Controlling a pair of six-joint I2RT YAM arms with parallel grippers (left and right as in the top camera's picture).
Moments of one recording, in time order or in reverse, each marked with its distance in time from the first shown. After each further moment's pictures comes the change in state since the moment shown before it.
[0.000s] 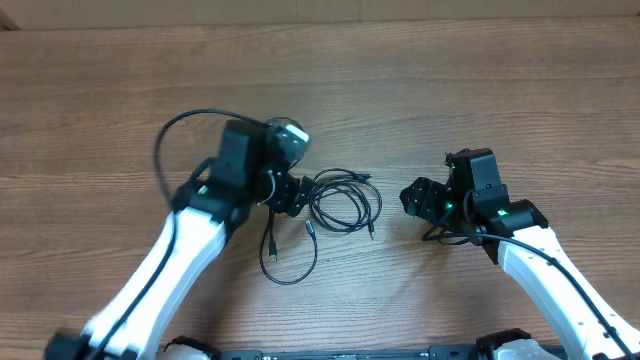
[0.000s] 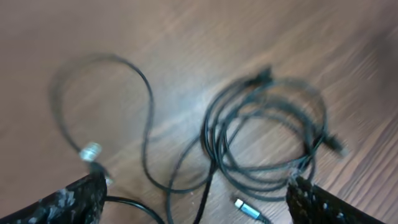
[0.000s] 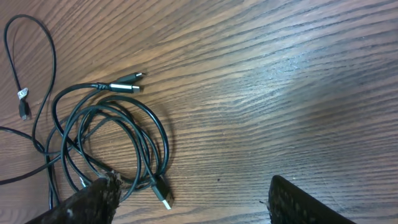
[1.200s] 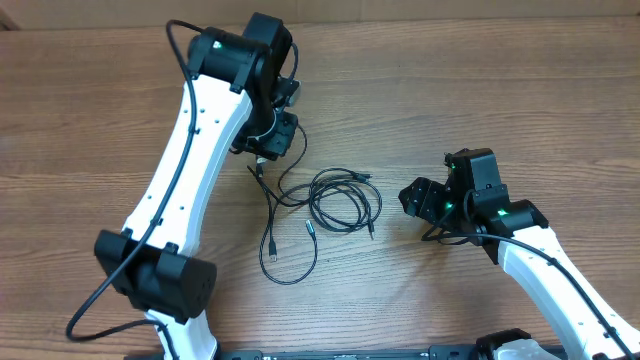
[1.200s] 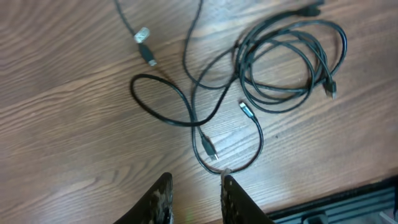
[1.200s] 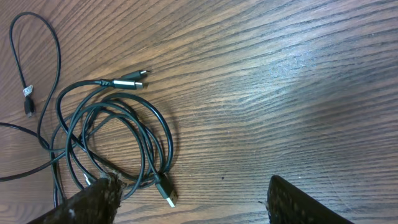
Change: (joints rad) left arm 0.000 0.504 1.119 -1.173 -0.186 -0.238; right arm 0.000 0.000 0.000 0.003 -0.018 0.000
